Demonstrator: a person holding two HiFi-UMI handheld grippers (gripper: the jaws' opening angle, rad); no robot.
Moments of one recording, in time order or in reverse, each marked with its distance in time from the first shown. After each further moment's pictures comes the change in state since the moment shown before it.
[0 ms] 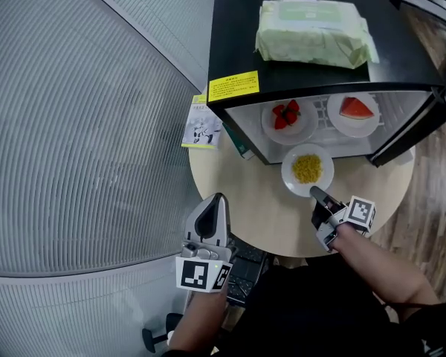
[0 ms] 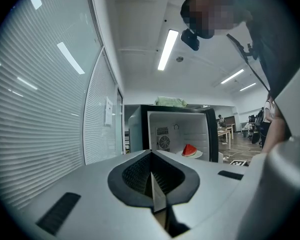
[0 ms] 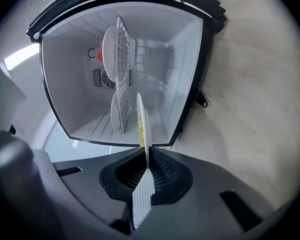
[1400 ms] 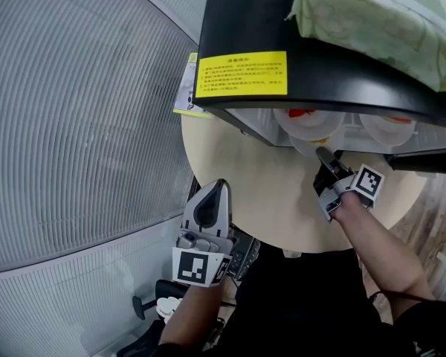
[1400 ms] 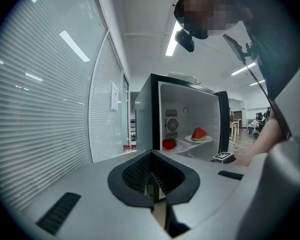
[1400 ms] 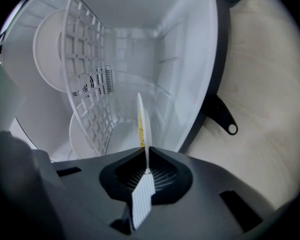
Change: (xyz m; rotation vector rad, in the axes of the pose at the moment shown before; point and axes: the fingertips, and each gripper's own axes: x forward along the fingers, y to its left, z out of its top) left arm 0.040 0.020 -0.066 -0.044 0.145 0.067; right arm 0.082 -0.035 0.065 0.095 -0.023 -0.050
